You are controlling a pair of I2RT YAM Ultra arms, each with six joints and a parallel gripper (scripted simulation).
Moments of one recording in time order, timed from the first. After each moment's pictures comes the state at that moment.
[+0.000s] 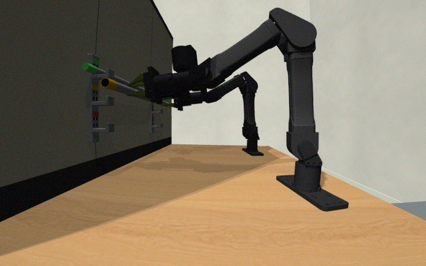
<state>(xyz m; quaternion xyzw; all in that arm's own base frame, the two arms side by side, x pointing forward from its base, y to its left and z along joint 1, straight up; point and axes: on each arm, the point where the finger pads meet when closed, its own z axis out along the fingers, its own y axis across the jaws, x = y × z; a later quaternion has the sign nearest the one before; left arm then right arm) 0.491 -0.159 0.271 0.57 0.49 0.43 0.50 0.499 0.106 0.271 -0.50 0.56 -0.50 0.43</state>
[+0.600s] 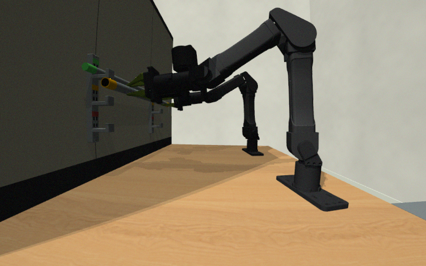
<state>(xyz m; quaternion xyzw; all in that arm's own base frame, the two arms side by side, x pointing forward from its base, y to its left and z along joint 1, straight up) 0.491 -0.159 0.271 0.57 0.49 0.43 0.50 0.499 0.106 0.272 -0.50 0.56 -0.50 0.43</state>
